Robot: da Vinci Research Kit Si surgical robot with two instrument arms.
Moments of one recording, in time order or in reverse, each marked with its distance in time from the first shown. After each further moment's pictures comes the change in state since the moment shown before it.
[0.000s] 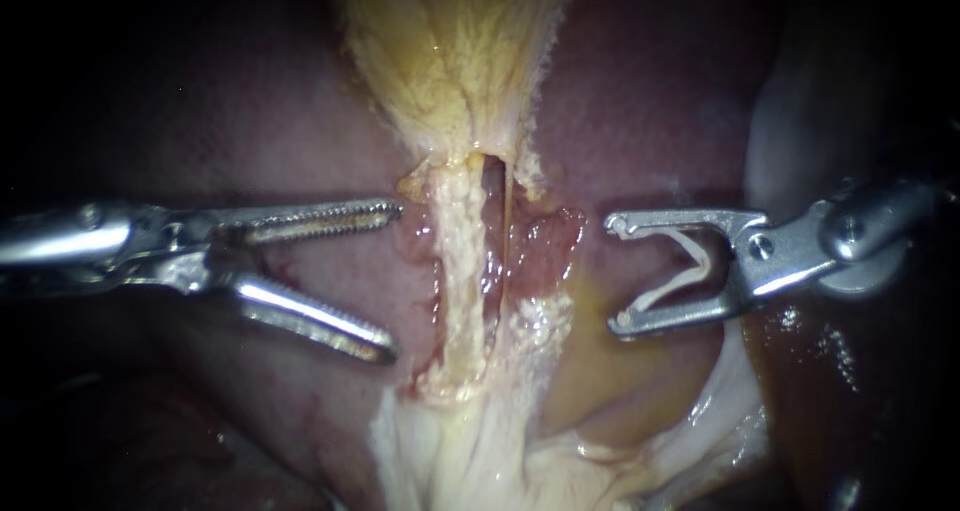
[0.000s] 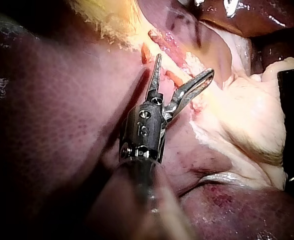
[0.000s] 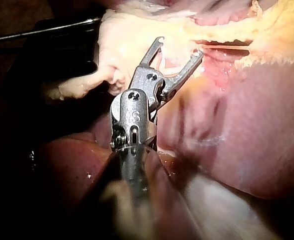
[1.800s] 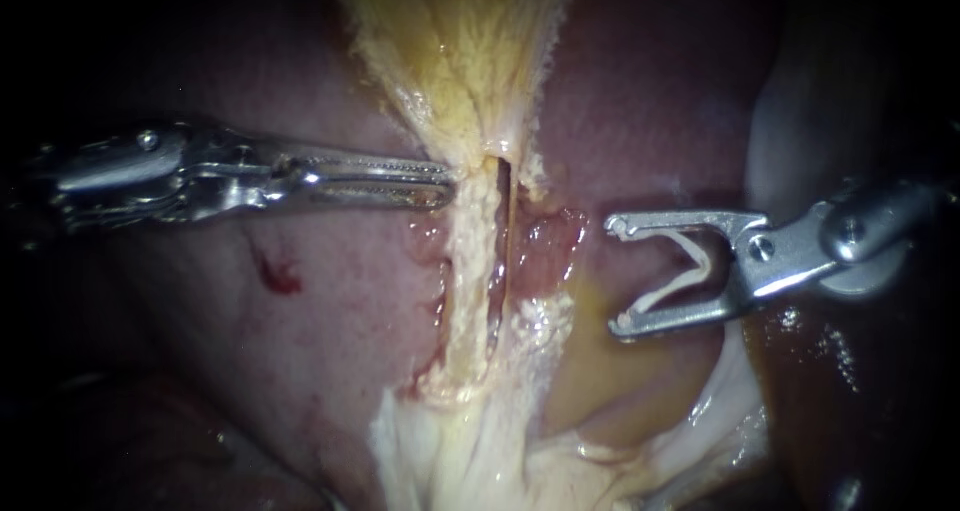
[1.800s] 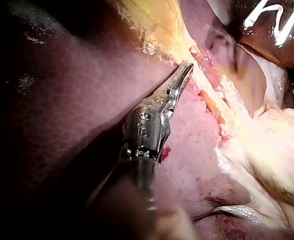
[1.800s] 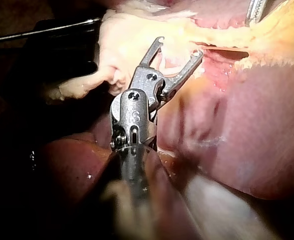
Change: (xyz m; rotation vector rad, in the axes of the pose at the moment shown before) right arm 0.000 0.000 0.000 0.000 0.000 0.000; left arm 0.002 0.008 0.003 -0.165 0.060 -0.140
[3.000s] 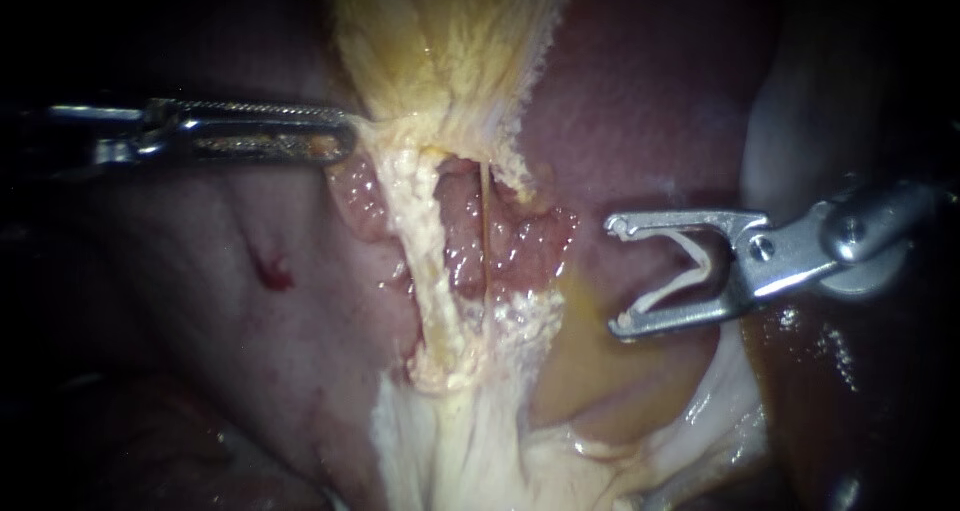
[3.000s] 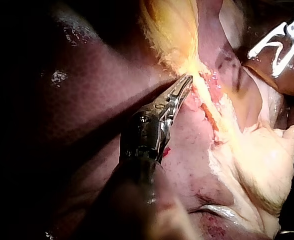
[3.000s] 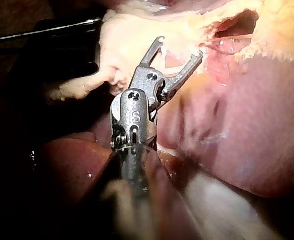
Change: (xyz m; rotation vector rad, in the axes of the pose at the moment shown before) right arm 0.000 0.000 0.000 0.000 0.000 0.000; left arm -0.008 -0.001 -0.011 -0.027 -0.038 -0.110
